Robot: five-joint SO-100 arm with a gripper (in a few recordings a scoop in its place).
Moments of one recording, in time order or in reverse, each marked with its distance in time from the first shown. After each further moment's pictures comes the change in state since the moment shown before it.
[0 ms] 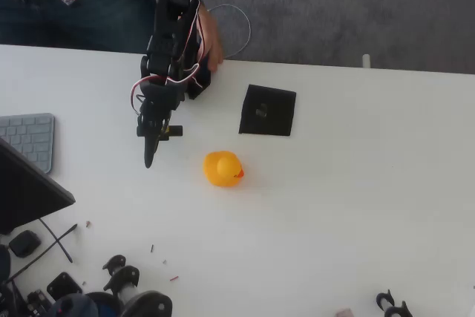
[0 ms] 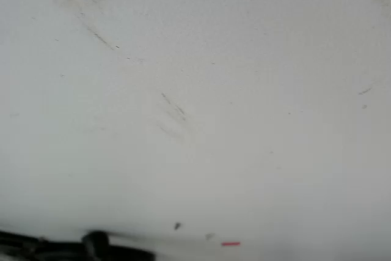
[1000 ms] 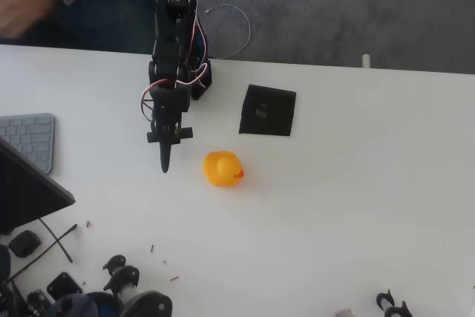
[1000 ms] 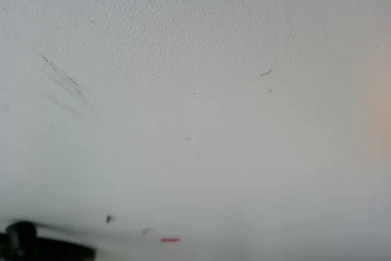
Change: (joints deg) arm 0.0 0.0 0.0 0.0 0.0
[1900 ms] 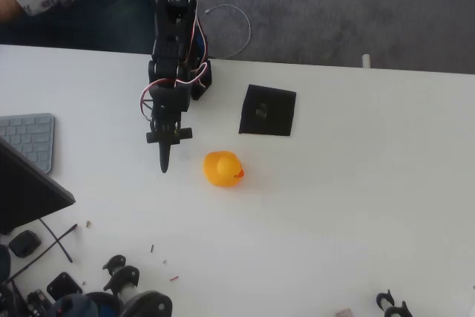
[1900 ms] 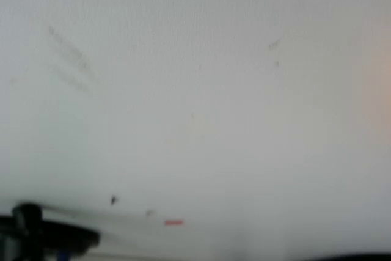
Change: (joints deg) arm 0.2 0.0 -2.3 0.0 0.0
